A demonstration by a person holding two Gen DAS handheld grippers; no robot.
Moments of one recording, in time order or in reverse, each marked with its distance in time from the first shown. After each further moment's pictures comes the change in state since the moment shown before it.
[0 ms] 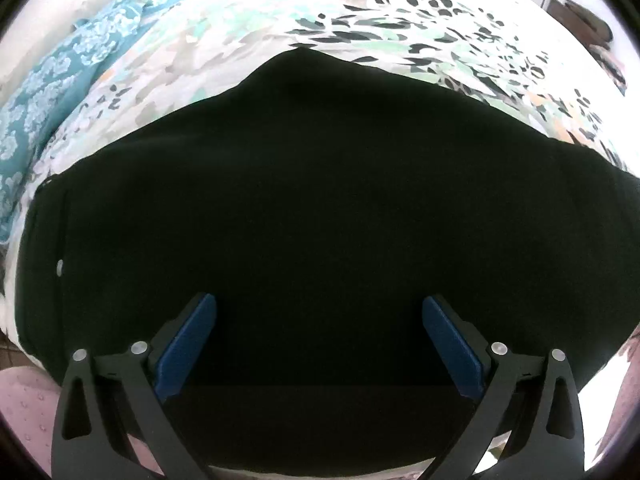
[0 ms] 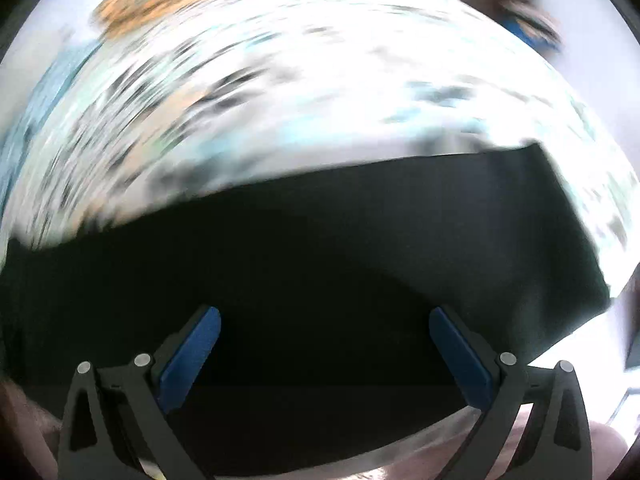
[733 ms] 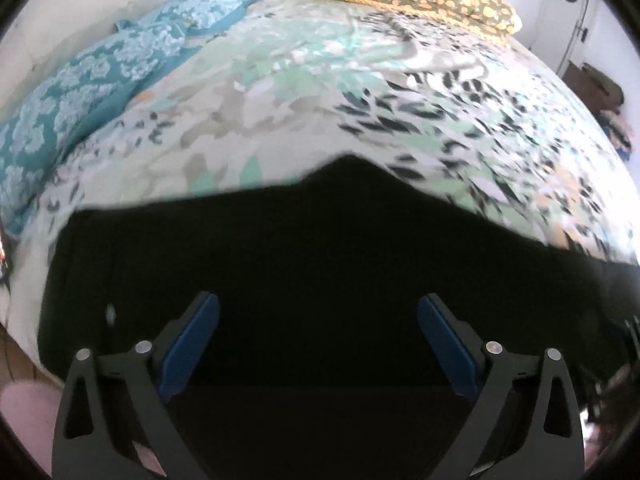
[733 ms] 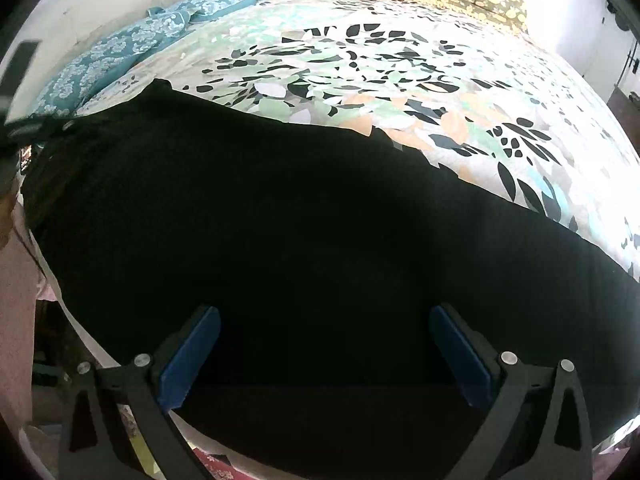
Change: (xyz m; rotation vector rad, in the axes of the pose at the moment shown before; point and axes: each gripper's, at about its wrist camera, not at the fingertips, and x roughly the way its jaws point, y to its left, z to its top) left arm -0.043 0.038 0.015 -0.140 -0.144 -0.043; right arm -0.011 0.226 -0.109 -0.643 -0.051 0.270
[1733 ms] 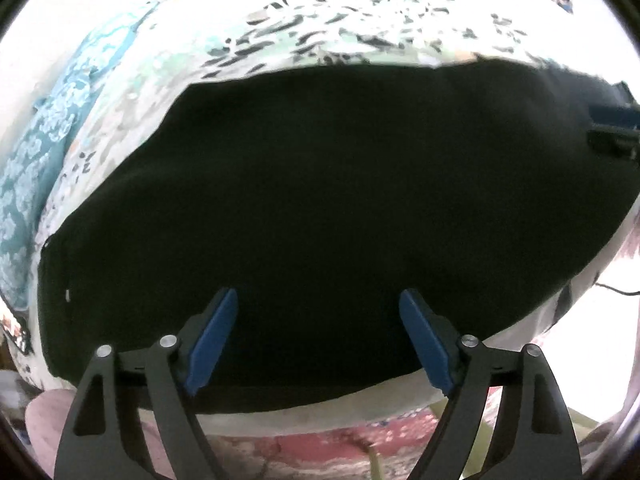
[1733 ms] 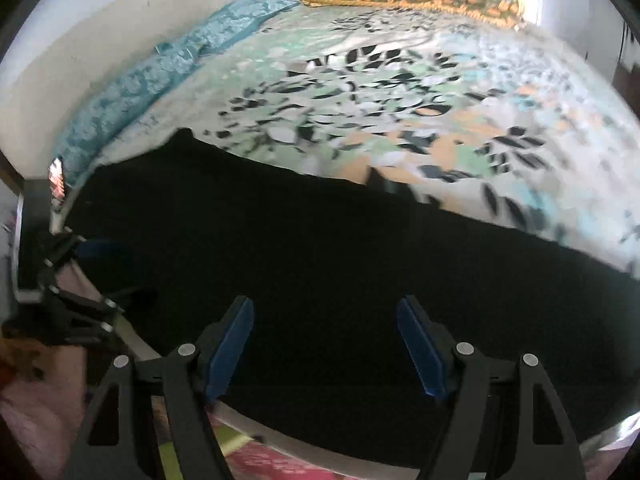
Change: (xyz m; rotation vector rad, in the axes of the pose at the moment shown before) left arm -0.003 -0.098 -0.064 0.396 0.129 0.022; right arm -0.048 -0.014 0.010 0.041 -0.057 0.085
